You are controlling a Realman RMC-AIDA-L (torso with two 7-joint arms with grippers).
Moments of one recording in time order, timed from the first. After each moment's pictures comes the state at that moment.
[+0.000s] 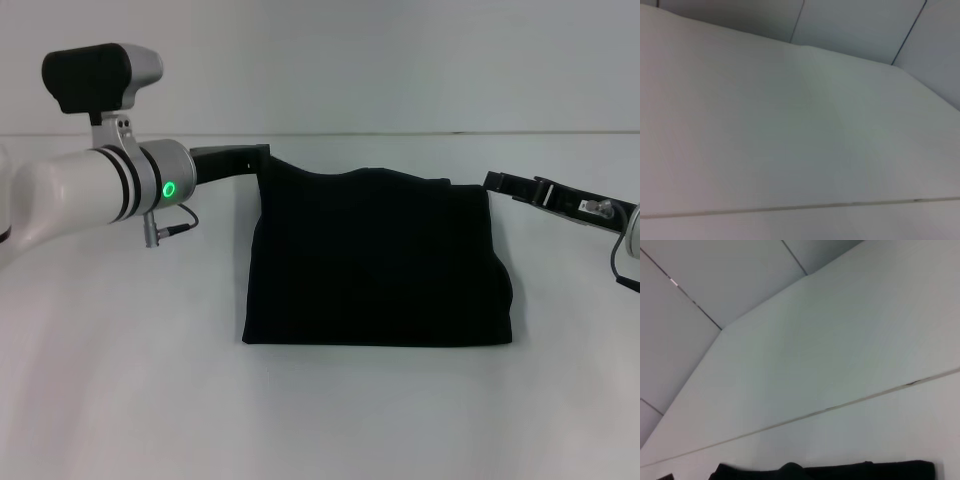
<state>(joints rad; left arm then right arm) -0.86 -2.12 0.88 0.42 1.89 0.59 -1.90 0.67 2.04 -0.75 -0.40 -1.78 -0.88 1.90</state>
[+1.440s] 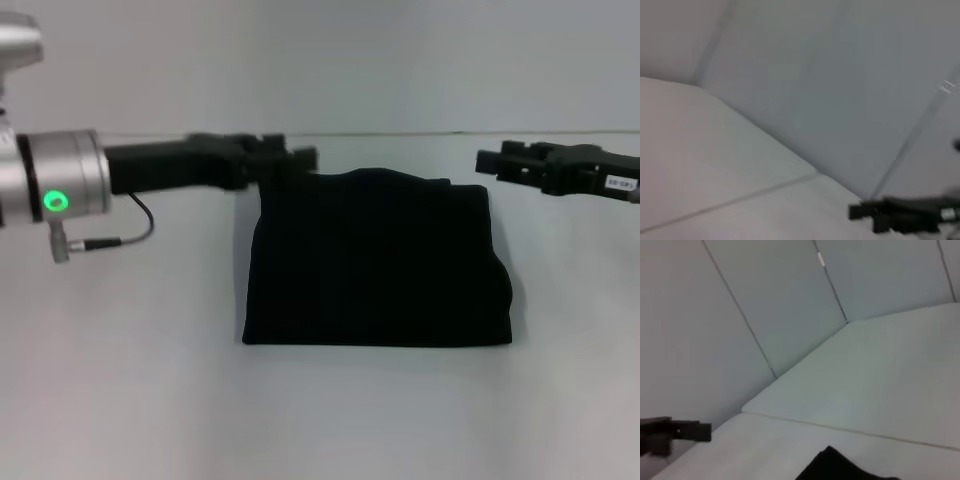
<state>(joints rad) -0.67 -2.06 0.72 0.75 1.89 1.45 -1.84 0.63 1.98 -0.76 -0.61 -1.82 -1.29 1.72</state>
